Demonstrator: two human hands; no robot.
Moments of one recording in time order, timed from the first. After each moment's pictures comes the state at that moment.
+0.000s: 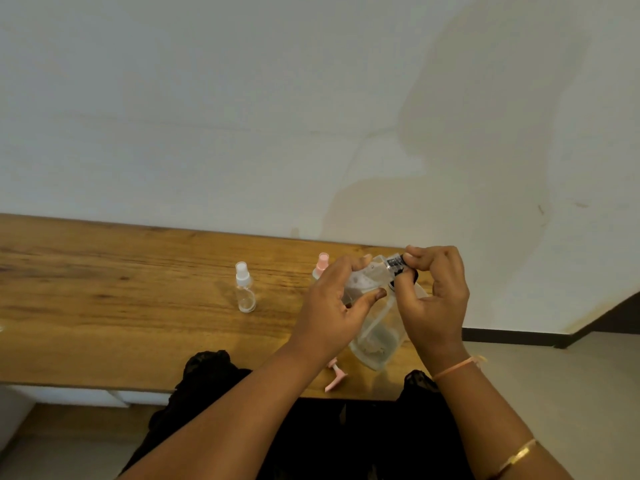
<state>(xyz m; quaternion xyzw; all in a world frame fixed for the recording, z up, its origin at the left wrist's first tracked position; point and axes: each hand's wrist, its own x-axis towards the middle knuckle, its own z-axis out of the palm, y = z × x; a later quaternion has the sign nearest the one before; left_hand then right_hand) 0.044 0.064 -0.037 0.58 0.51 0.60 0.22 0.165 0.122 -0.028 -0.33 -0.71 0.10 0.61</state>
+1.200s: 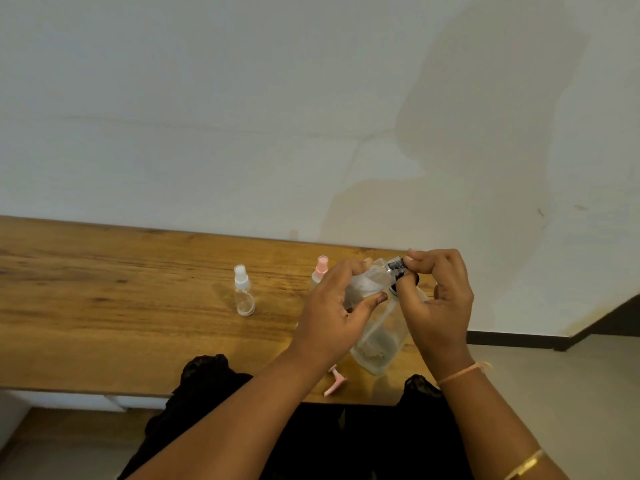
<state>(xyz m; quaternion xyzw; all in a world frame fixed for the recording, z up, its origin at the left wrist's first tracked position) 0.045 0.066 -0.039 0.58 0.52 0.59 0.21 0.167 0.124 -0.029 -0.32 -0.70 0.13 0.62</state>
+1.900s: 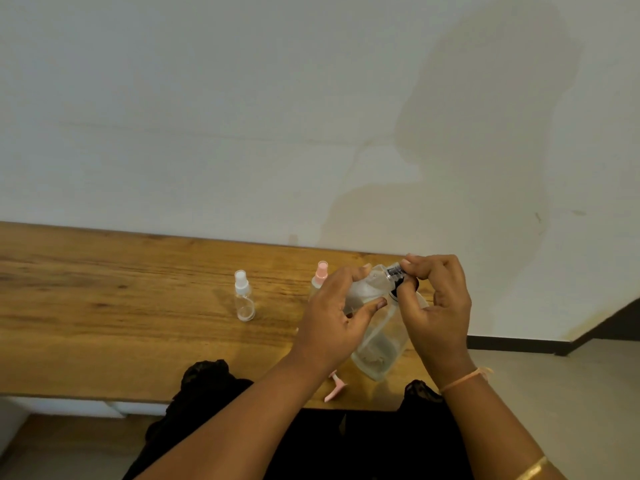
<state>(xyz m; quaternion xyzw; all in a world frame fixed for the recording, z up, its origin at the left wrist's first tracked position) 0.046 0.065 -0.041 0.58 0.52 0.59 0.19 0.171 0.121 -0.028 -0.33 -0.72 0.12 0.59</state>
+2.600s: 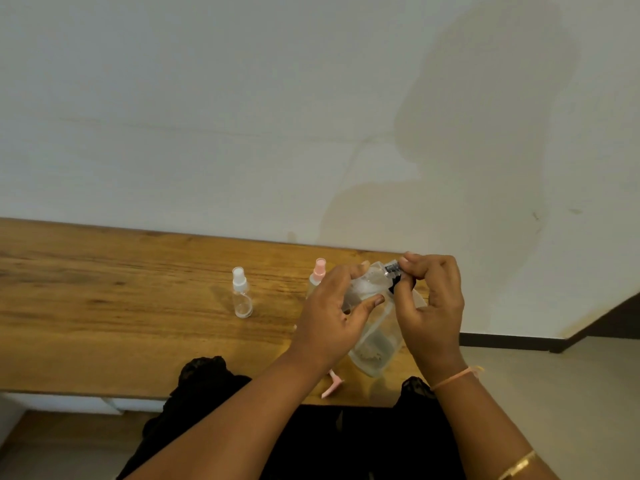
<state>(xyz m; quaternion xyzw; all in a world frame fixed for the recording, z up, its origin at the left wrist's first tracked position) 0.046 0.067 -0.046 0.59 0.51 0.60 0.18 0.169 0.119 -0.032 -0.34 -0.72 0.11 0.60</state>
